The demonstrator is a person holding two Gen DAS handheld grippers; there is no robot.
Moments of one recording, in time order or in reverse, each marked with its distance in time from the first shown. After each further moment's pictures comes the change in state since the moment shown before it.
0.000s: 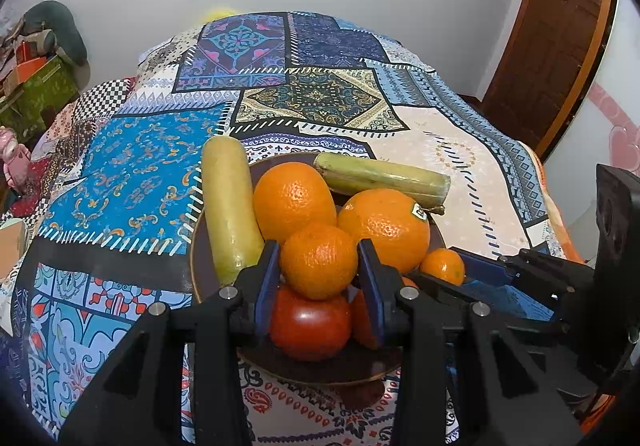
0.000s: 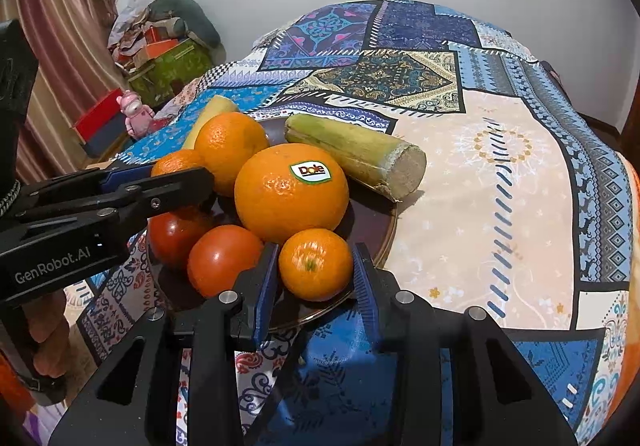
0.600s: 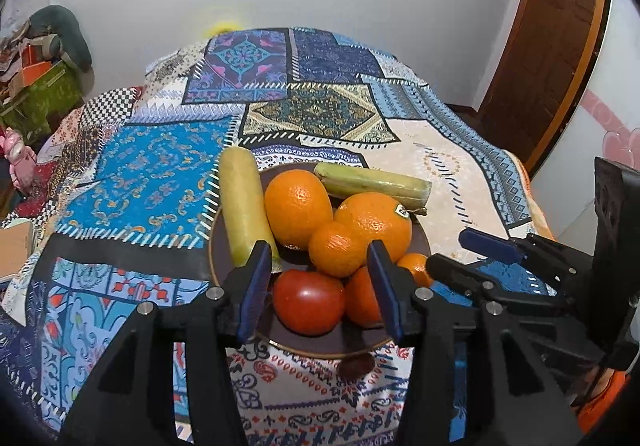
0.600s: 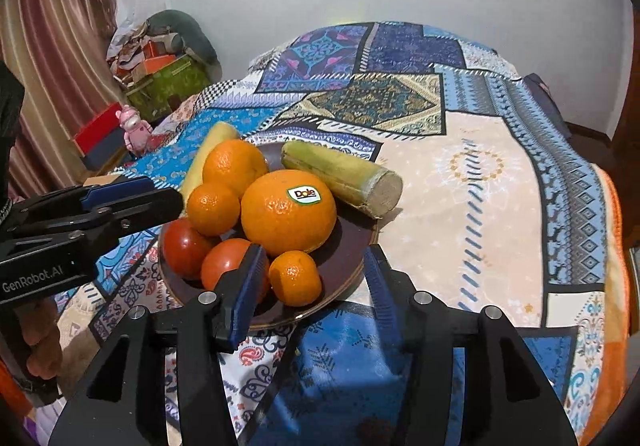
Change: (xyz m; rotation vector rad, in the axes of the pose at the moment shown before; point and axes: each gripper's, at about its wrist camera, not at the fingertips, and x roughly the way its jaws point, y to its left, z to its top) left arm -0.040 0.001 -0.005 -0.002 -0.047 -0.004; right arm -0.034 -0.002 0.003 -0.003 -0.072 -0.032
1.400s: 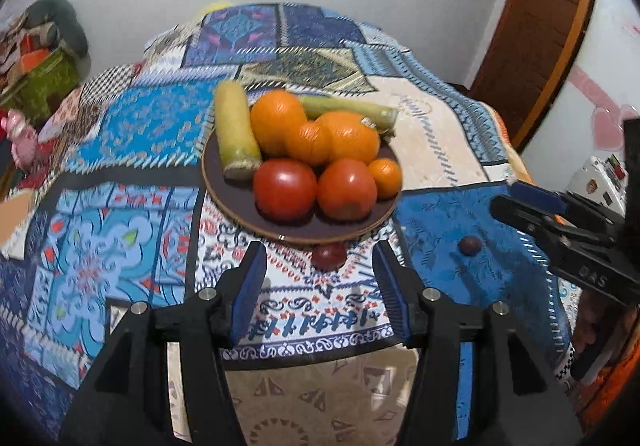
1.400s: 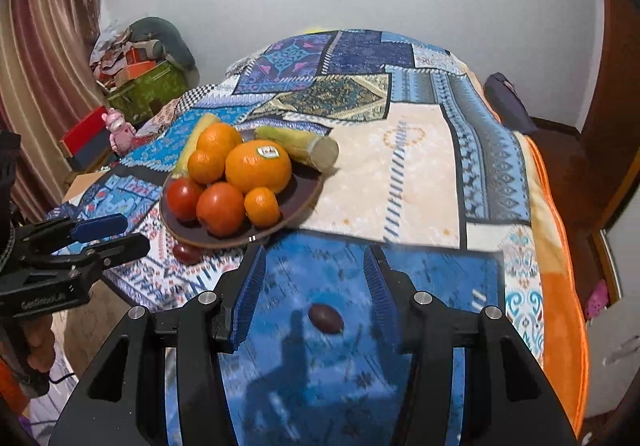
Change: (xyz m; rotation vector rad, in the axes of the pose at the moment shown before) left arm -0.027 -0.017 -0.065 0.005 0.081 -0.010; right arm -0.054 -0.015 -0.042 0.028 -0.002 -0.097
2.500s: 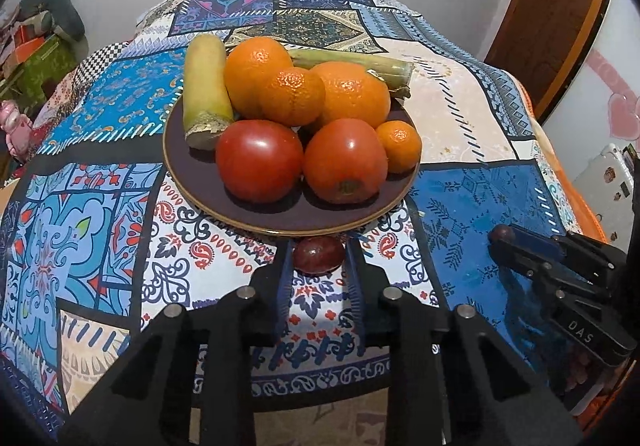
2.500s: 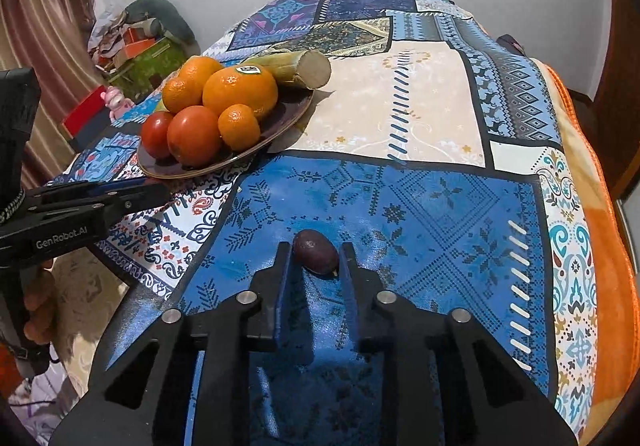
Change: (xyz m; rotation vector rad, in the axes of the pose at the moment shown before) left arm 0.055 -0.014 -0.002 0.009 0.091 0.025; right arm 0.028 -0.011 -0.038 0.039 0.094 0.054
